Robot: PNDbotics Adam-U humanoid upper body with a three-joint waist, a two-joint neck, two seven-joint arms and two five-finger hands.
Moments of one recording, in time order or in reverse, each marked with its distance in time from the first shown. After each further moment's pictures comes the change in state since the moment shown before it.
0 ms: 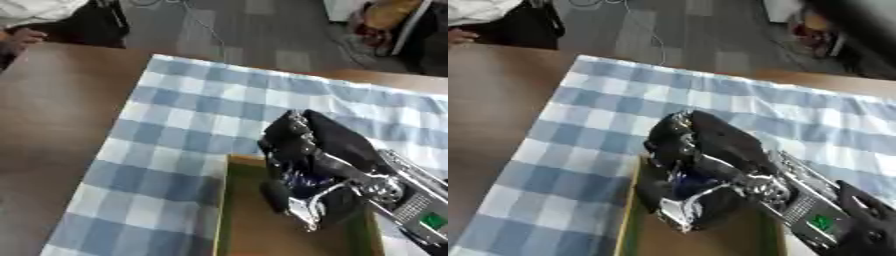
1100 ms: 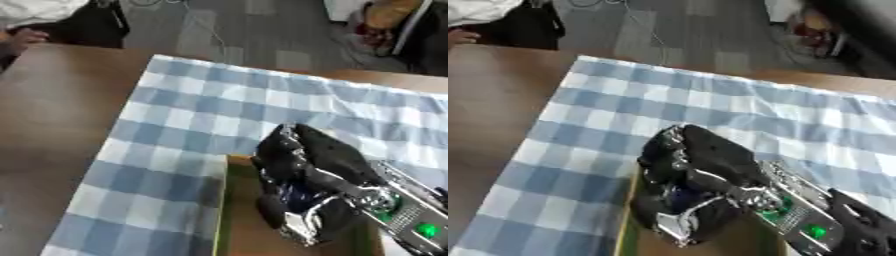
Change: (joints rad) left arm -0.001 0.000 -0.005 0.000 0.000 0.001 -0.002; right arm 0.010 0.019 0.011 0.000 0.085 -0.051 -0.084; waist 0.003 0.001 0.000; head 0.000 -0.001
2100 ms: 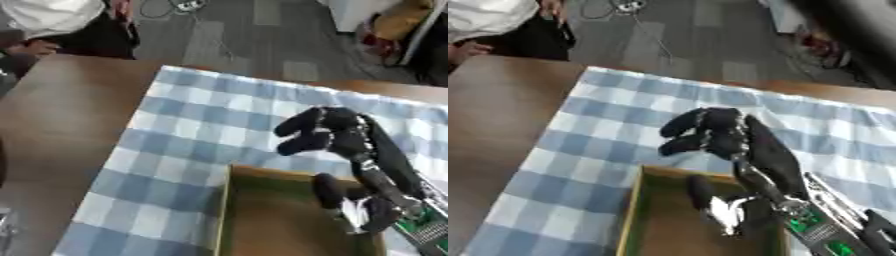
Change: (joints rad) left arm 0.001 0.000 0.001 0.000 0.000 0.001 0.001; right arm 0.110 0.128 -0.285 0.000 0.156 -0.032 -0.332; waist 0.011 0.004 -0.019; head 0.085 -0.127
